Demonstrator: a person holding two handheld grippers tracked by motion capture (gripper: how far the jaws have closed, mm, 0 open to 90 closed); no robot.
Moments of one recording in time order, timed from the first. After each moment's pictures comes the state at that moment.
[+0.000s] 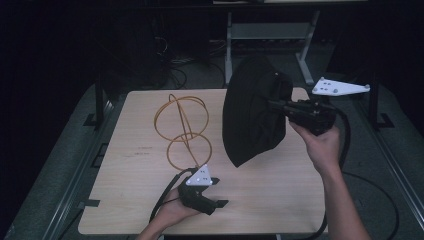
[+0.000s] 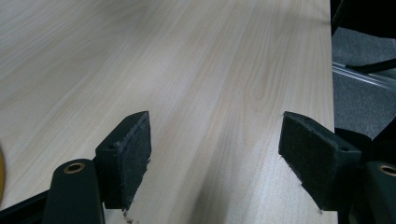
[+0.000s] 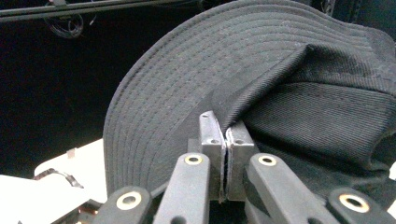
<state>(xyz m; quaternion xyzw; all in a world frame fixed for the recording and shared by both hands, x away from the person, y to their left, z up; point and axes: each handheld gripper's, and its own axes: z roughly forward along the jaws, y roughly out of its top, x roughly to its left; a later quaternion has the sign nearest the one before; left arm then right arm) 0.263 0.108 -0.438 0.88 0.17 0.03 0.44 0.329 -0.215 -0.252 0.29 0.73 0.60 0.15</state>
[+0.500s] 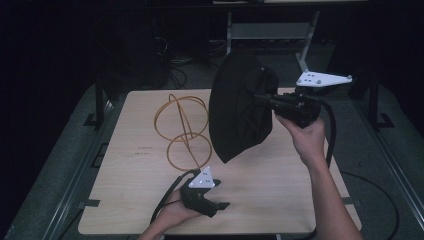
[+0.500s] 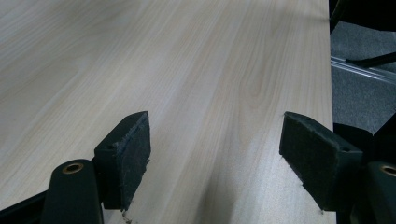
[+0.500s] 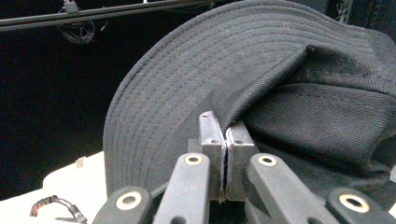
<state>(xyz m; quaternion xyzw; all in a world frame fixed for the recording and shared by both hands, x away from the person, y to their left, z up) 0.260 0.104 -0.440 0.89 0.16 0.04 0.43 0.343 -0.187 -0.244 0.28 0.73 0.61 0.13</state>
